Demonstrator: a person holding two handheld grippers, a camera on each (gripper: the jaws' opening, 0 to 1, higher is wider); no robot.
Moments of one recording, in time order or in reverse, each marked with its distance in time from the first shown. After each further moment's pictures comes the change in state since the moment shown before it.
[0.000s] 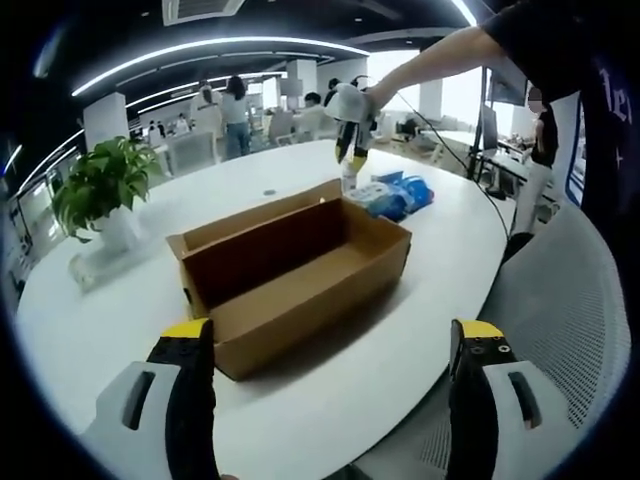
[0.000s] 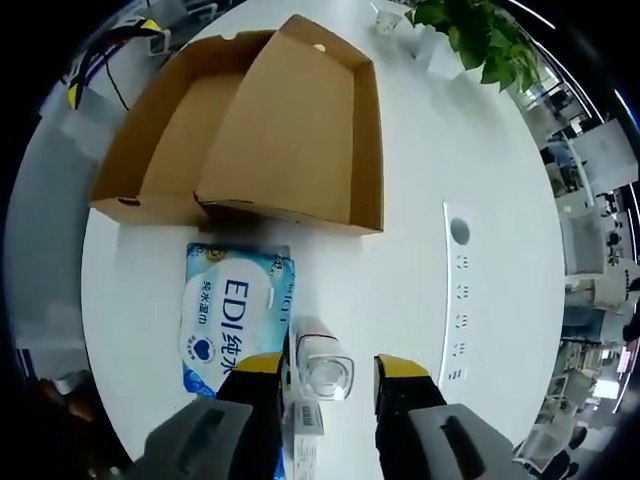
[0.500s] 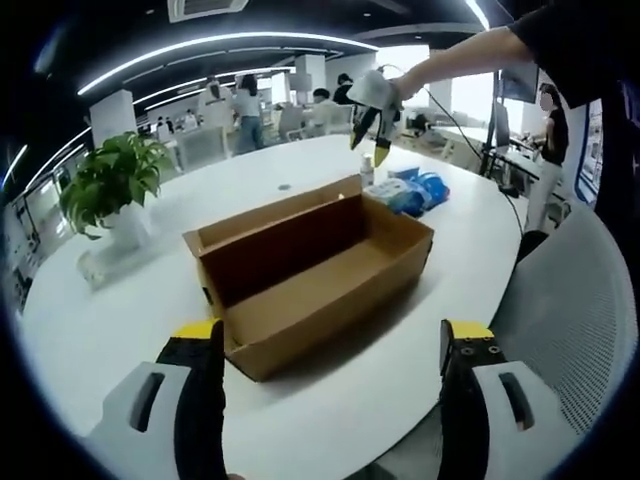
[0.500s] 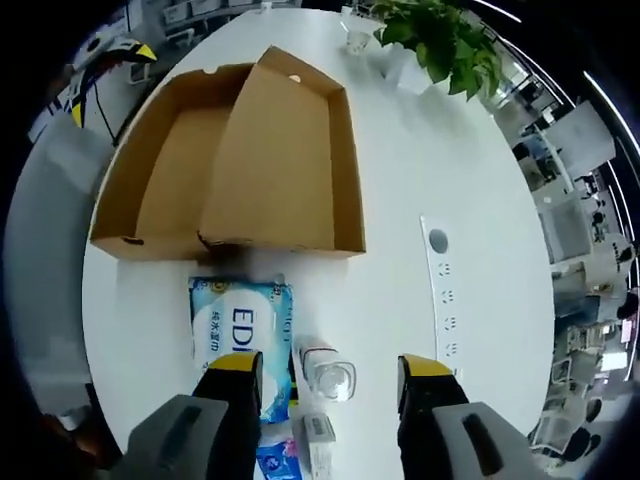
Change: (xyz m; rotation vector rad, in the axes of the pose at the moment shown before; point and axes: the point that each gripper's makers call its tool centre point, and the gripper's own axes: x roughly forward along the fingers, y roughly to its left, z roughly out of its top) left arm 0.004 0.029 0.000 -0.003 0.033 0.055; right arm -0.021 0.001 0.017 0.122 -0.111 -0.059
